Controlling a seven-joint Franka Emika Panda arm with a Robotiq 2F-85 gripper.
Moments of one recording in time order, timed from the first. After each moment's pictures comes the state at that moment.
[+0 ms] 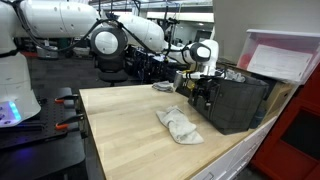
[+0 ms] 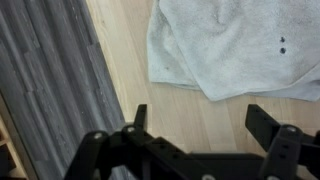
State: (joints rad) arm -0.32 1.37 -0.16 -0.36 -0.18 1.67 -0.02
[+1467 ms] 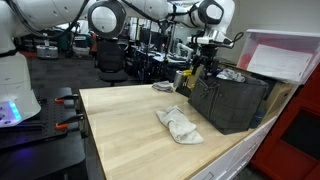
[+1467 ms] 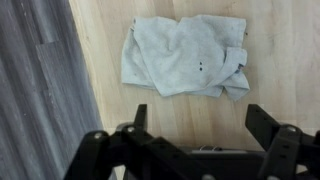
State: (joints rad) arm -0.37 1.13 -0.04 -0.36 -0.04 1.39 -0.19
